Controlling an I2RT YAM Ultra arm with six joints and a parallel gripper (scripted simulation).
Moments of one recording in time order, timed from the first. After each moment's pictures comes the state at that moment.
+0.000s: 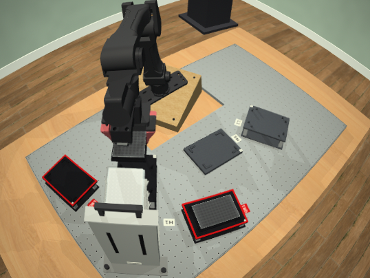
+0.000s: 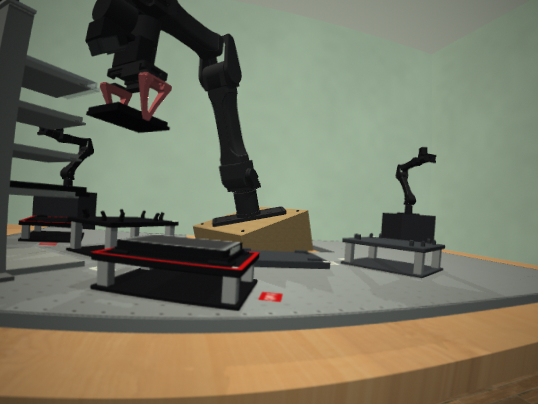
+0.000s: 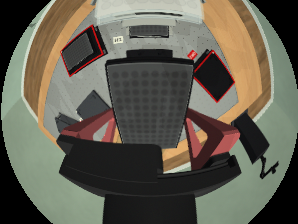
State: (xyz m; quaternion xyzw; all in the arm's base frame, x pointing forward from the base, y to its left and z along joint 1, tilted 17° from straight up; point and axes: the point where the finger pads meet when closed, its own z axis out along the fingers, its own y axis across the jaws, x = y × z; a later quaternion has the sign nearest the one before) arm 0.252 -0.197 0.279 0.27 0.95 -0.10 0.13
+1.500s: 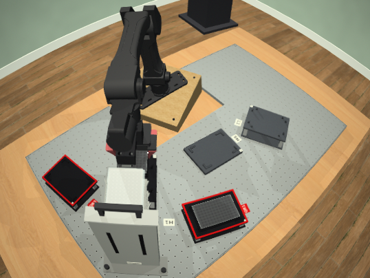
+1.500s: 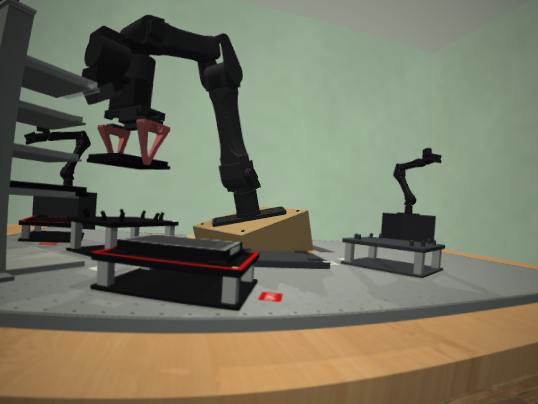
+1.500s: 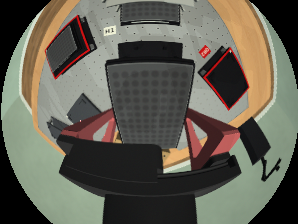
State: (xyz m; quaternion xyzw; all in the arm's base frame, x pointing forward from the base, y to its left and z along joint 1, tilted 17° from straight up) arm 0.256 -0.209 0.201 0.27 0.95 -0.09 0.10
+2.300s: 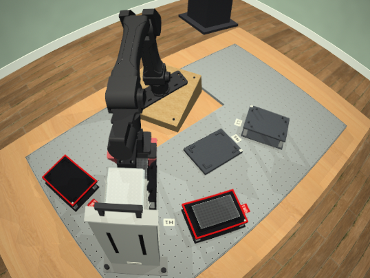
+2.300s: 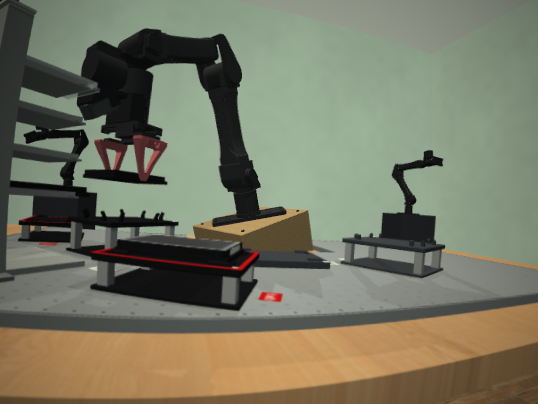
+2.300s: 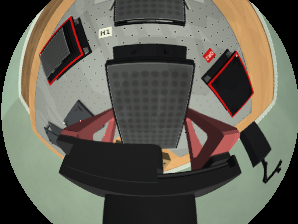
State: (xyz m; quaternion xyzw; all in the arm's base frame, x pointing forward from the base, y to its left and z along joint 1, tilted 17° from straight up) arm 0.264 -0.219 0.174 0.27 0.95 -0.09 0.11
